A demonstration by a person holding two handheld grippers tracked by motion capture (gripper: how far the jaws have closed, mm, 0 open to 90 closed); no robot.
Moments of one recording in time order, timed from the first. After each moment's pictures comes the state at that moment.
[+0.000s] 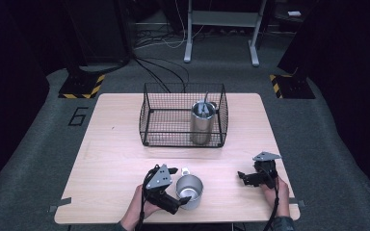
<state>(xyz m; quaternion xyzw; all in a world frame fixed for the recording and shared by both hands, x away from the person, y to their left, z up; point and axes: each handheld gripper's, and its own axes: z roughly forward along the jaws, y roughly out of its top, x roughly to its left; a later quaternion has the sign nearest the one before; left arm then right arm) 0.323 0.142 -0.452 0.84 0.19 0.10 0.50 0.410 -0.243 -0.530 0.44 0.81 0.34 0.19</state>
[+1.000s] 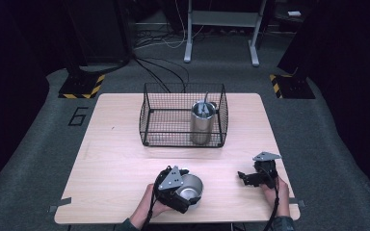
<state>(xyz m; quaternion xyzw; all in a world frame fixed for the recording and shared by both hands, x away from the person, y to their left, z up) 0.328 0.118 -0.467 0.84 0.17 0.10 0.51 0.410 -0.243 -0.530 0.44 0.81 0.34 0.19</state>
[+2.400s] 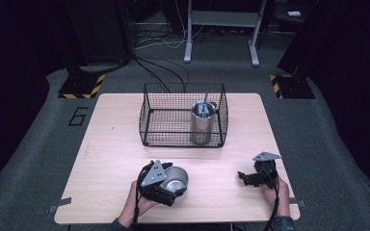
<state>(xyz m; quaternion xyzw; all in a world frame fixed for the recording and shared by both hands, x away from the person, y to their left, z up) 0.331 0.160 -0.451 0.82 0.21 0.15 0.51 0.409 -0.243 -0.529 0.44 0.81 0.34 0.19</state>
